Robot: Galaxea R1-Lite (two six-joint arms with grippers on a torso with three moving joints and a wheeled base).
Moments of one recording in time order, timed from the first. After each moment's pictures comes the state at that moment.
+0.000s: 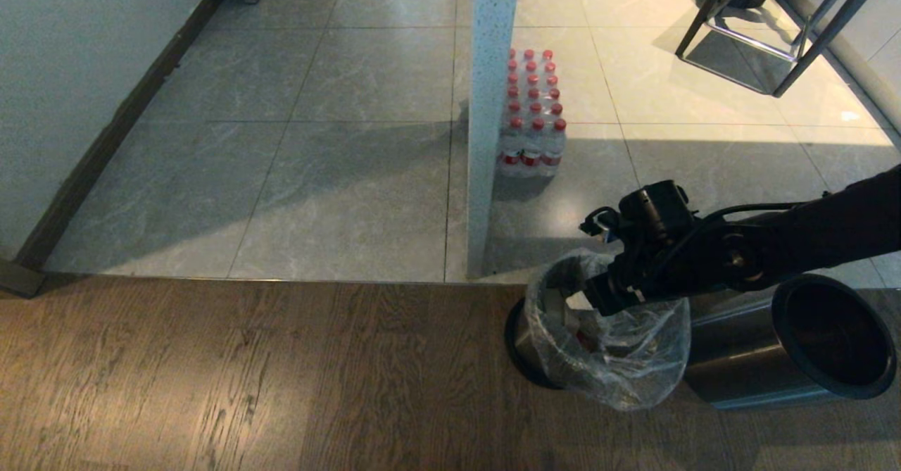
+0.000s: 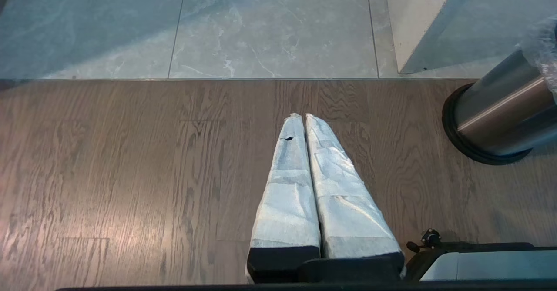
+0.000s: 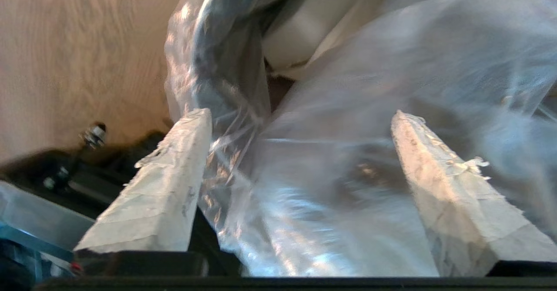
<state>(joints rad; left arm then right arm) 0.00 0.00 0.00 0.00 0.00 0.00 0.34 2.00 -1.16 -0.01 0.01 -0.12</state>
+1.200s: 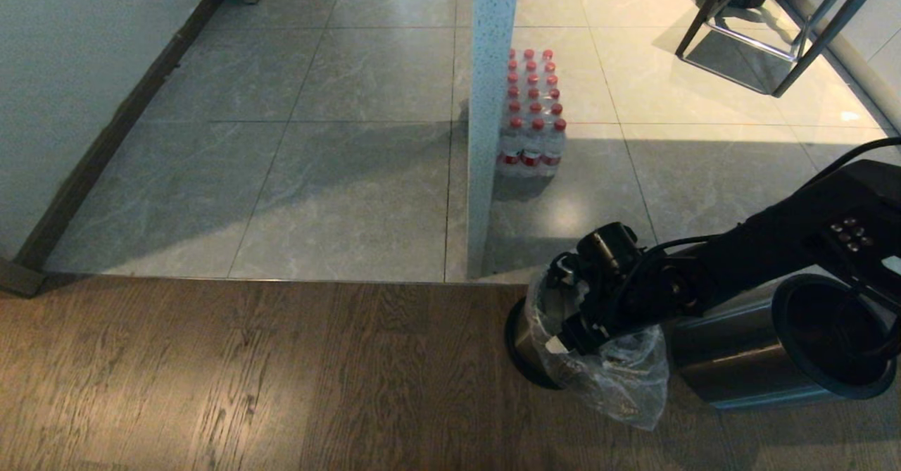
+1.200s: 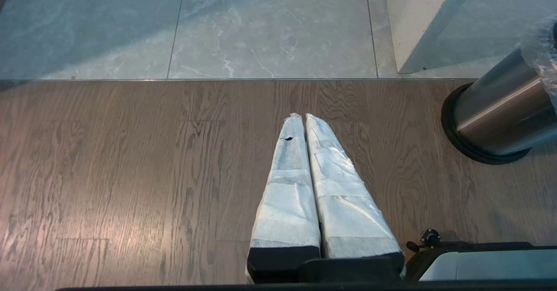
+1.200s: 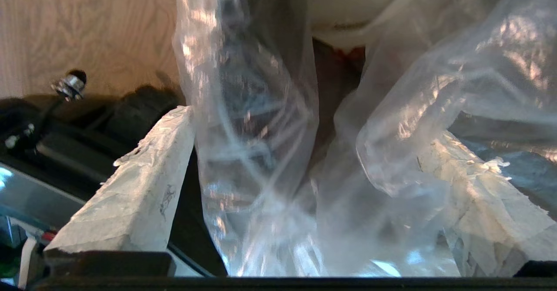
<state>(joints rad) 0.00 0.00 0.00 0.00 0.00 0.00 0.40 2.17 -1.19 0.01 0.00 -0.17</state>
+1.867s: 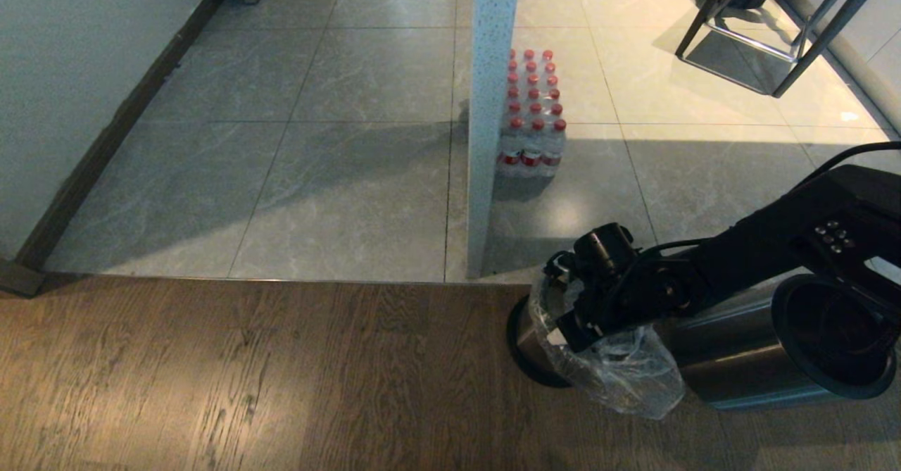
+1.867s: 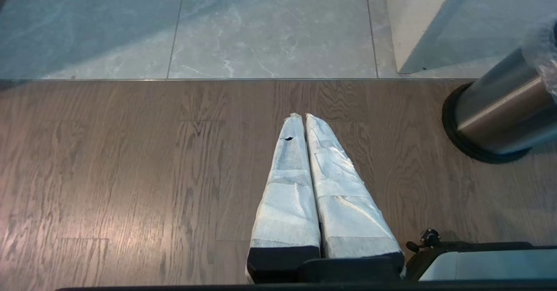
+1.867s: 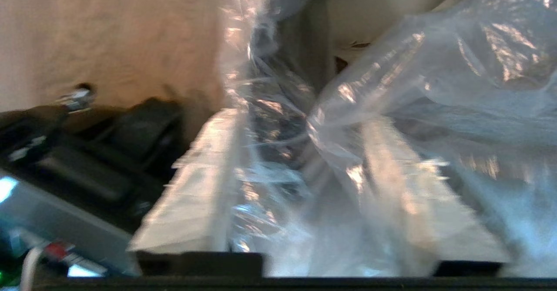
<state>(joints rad) 0.00 0.00 0.00 0.00 0.00 0.00 0.38 2.20 -1.20 -0.04 0.00 -0.17</state>
